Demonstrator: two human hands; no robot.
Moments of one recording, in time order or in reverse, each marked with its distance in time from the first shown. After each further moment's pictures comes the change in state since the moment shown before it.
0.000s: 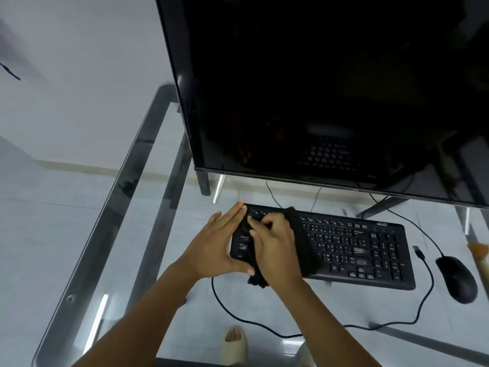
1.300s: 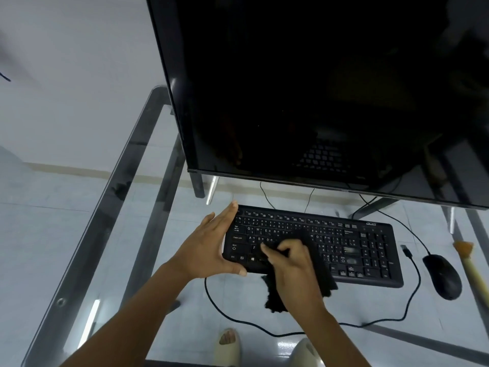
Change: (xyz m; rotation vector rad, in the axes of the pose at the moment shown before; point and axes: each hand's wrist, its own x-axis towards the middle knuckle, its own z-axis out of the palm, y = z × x) left_hand -0.002 0.008 -0.008 -0.031 -0.038 0.011; right_hand -0.051 0.035 -0.029 0.020 -0.086 0.008
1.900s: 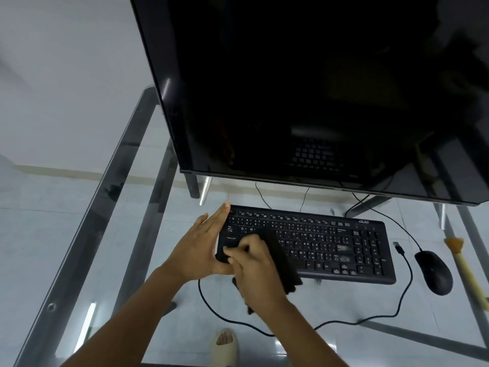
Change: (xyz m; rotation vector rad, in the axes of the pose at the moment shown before) left_hand -0.001 -0.002 0.005 0.026 0.054 0.005; right_hand 0.018 -0.054 0.017 0.194 -0.128 0.066
